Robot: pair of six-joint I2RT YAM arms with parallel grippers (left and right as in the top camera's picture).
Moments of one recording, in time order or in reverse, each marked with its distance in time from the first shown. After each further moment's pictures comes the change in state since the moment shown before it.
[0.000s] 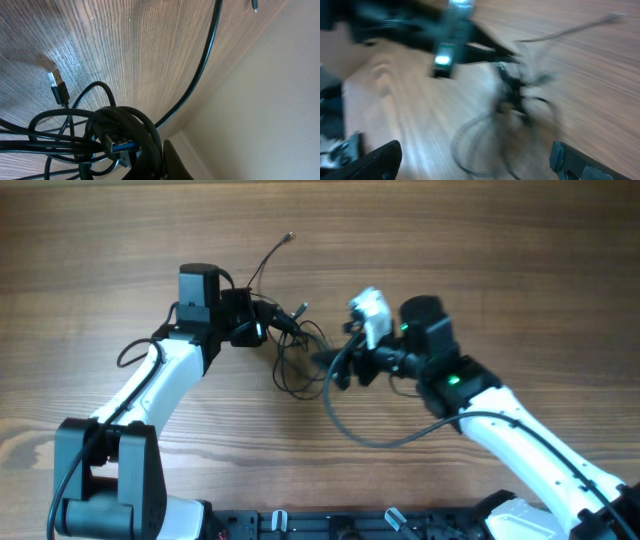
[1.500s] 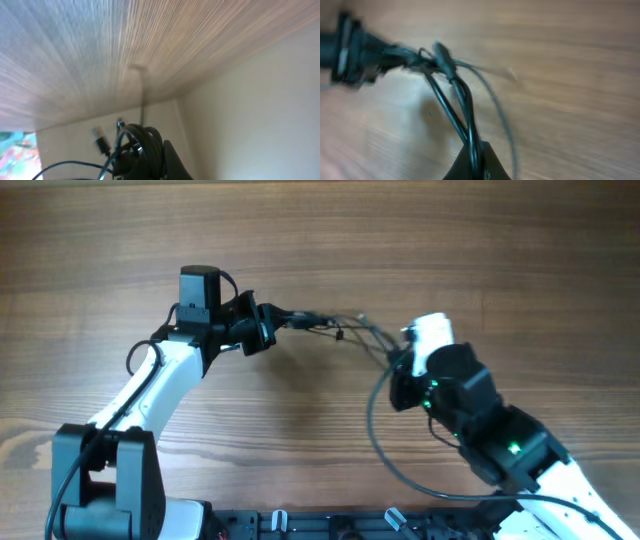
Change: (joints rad) left arm 0.007 -0.018 -0.002 -0.045 0.224 -0.277; right arm 0.073 -0.423 0.009 -0.519 0.650 0.236
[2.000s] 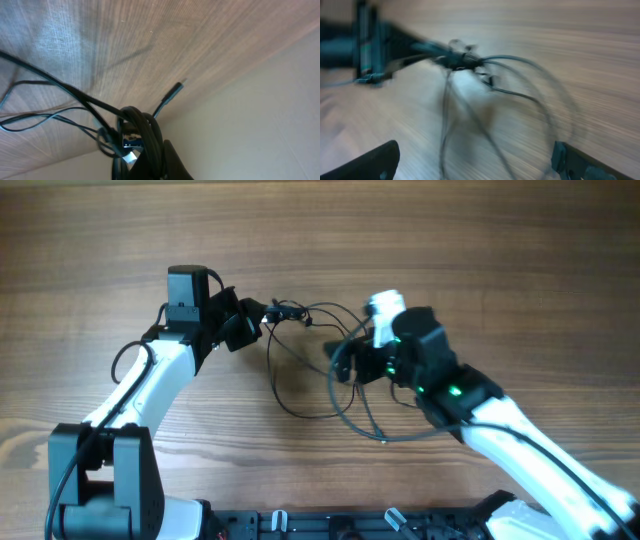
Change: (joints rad) left arm 0.046 0.006 0.000 0.000 -0.201 0.000; right arm -0.048 0.375 0.000 0.378 -0.340 -0.029
